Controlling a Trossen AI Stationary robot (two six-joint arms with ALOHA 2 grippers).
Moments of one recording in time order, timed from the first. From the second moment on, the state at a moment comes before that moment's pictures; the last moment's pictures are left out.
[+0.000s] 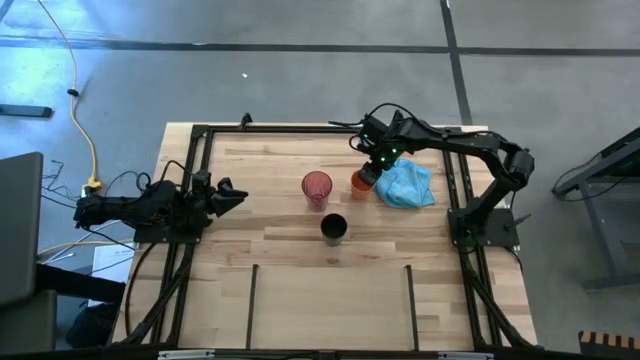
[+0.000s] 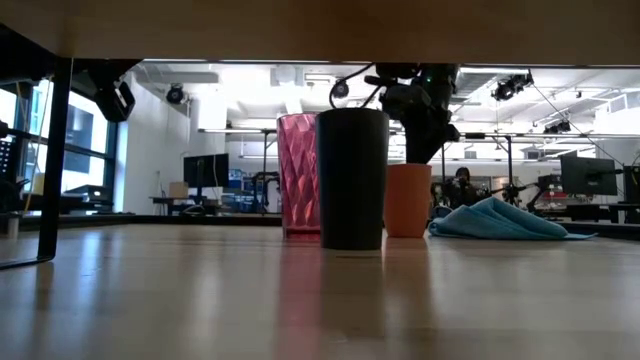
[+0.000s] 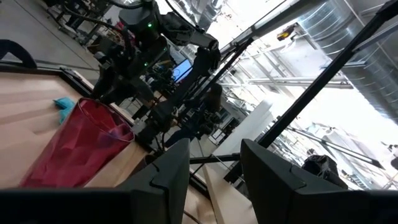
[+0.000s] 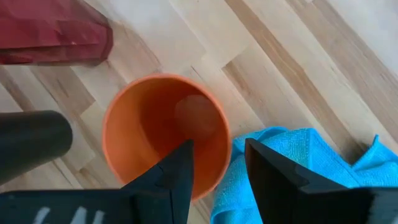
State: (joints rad) left arm 0.10 0.01 0.01 0.23 -0.08 -0.74; right arm -0.48 1.64 1.27 -0.90 -0.12 0.21
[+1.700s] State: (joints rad) left arm 0.10 0.01 0.01 0.18 -0.08 -0.74; right arm -0.48 1.69 1.29 -0.93 -0.08 0.23
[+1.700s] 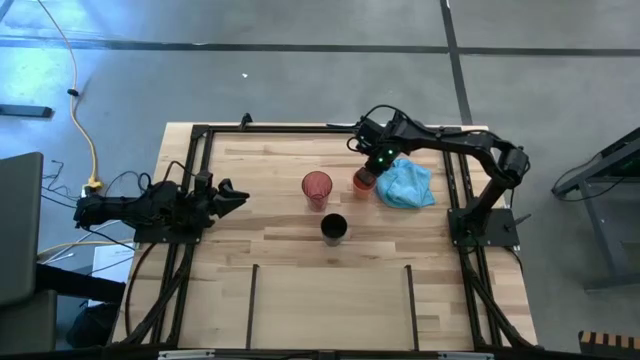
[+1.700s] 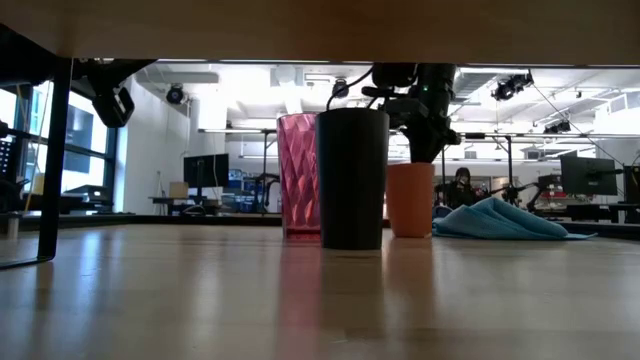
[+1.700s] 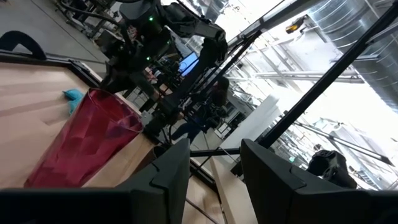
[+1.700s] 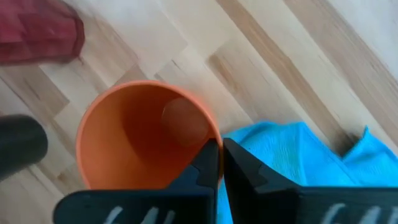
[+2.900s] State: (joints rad) left arm 0.10 0.01 0.01 0.15 -0.09 -0.75; right arm -0.14 1.51 1.86 -1.57 0.01 0.56
